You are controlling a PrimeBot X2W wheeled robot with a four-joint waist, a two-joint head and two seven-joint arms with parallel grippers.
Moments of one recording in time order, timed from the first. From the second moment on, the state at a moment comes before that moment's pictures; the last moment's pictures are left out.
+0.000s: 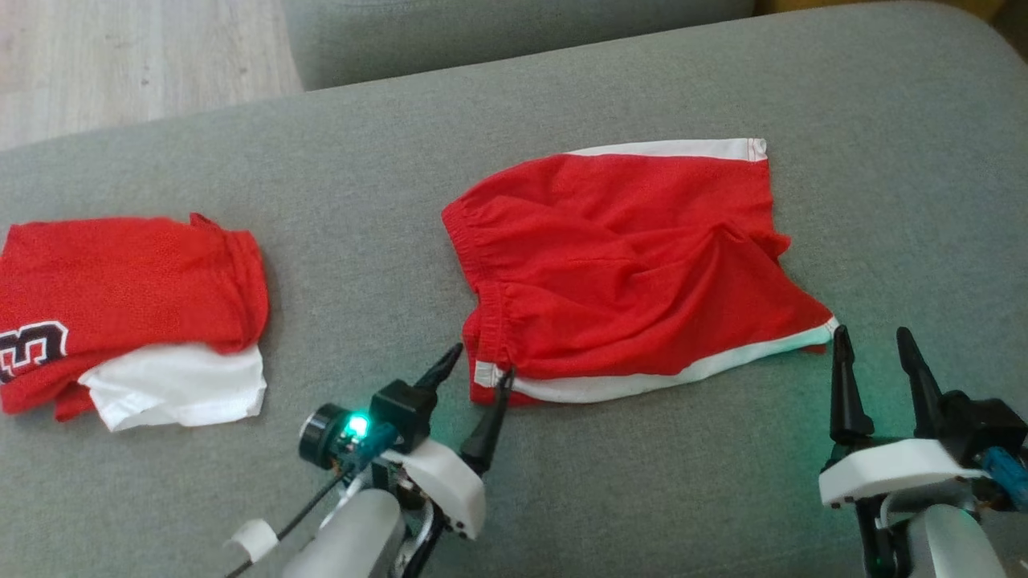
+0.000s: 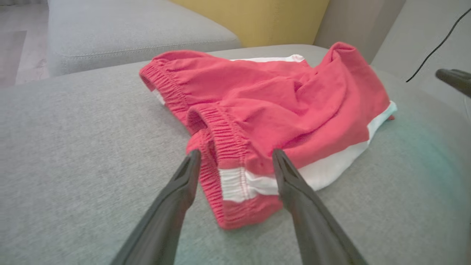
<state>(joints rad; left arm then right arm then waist) -0.34 0.07 -0.64 0.56 -0.34 -0.06 -0.13 -0.07 -0.04 -0.11 0.37 0.09 0.12 -0.25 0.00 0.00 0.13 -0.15</state>
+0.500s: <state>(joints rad) -0.38 0.08 -0.65 0.61 -0.36 -0.09 -0.09 -0.10 -0.04 -0.11 0.38 0.10 0.12 -0.25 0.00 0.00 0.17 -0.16</state>
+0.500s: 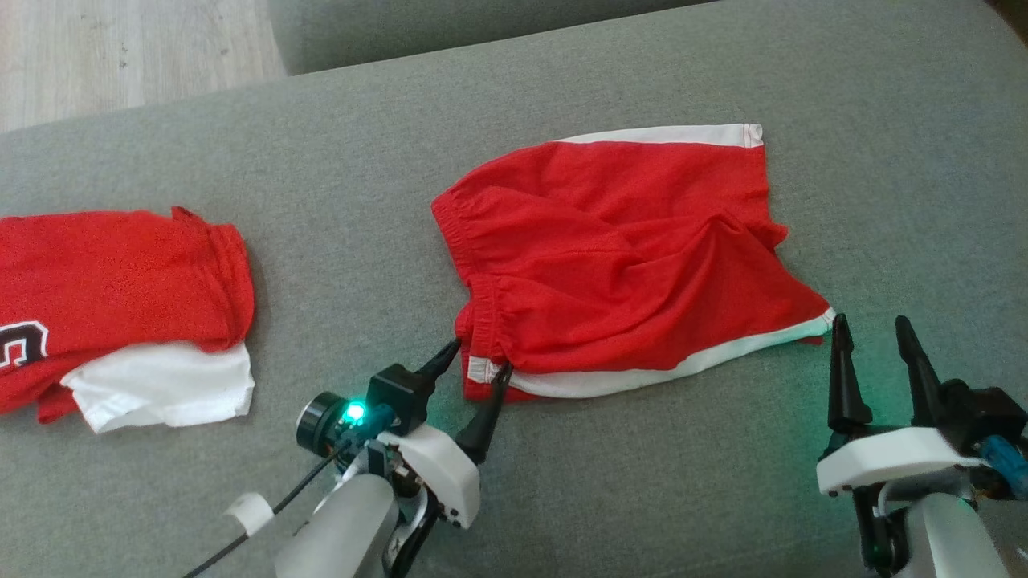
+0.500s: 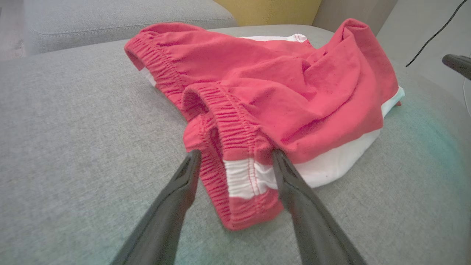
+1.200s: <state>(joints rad) -0.38 0.09 -0.68 0.57 -0.40 -0.10 -0.16 -0.18 -0.04 -0.20 0.58 0.03 0.12 -0.16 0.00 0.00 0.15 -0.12</state>
